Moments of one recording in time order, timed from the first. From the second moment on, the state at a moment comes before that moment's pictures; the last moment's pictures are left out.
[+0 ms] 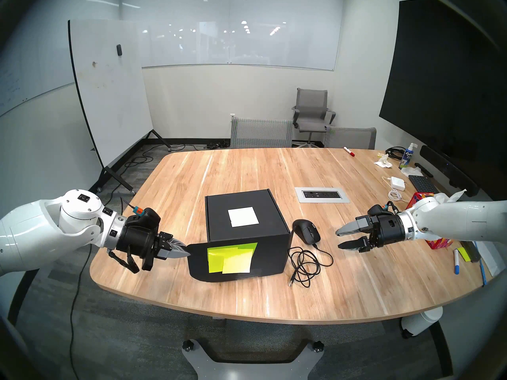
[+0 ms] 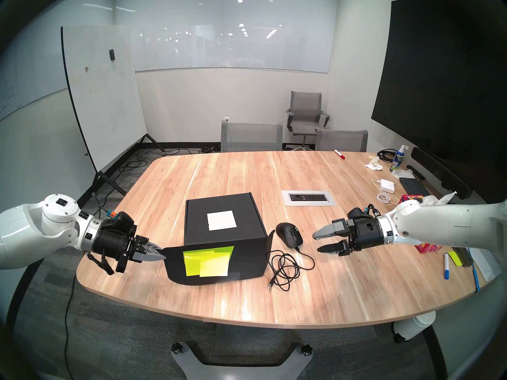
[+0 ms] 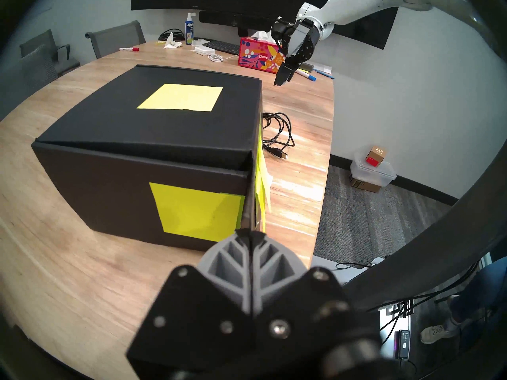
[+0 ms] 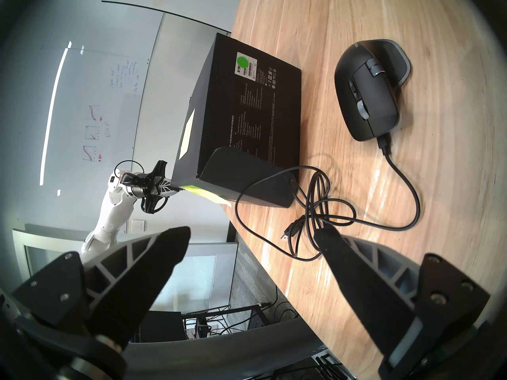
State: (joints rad) left arm 0.87 -0.15 -0.52 -1.78 -0.99 0.16 -0.90; right arm 0.08 -0.51 -0.82 -1.22 2.00 0.65 1.10
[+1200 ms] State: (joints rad) left arm 0.77 -0.16 -0.64 -1.77 -1.22 0.39 -0.94; right arm 0.08 -0.51 -0.82 -1.22 2.00 0.65 1.10
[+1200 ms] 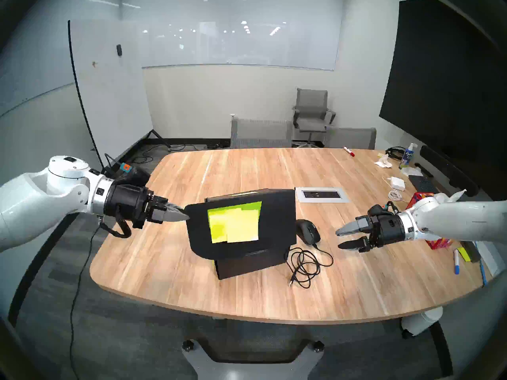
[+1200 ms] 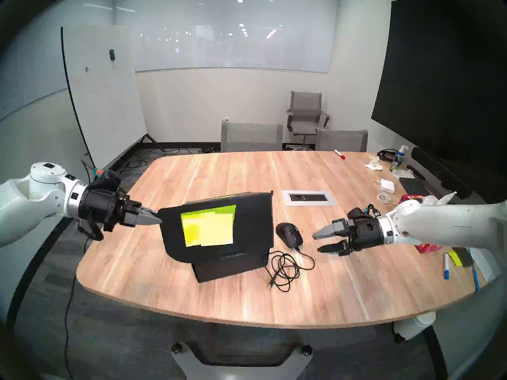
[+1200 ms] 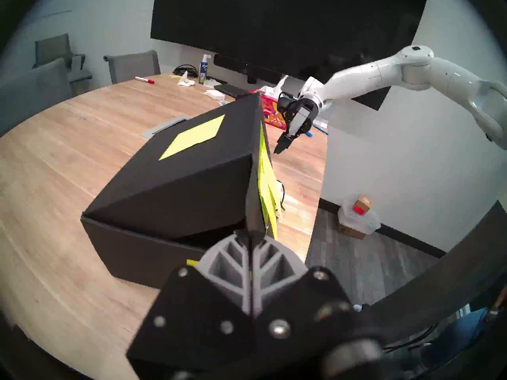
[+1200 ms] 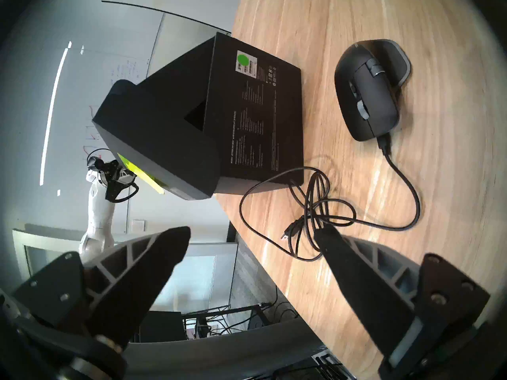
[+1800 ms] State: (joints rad) left arm 0.69 -0.24 -0.72 -1.71 -1.29 0.54 -0.89; right arm 0.08 -0.51 -0.82 -1.22 2.00 0.65 1.10
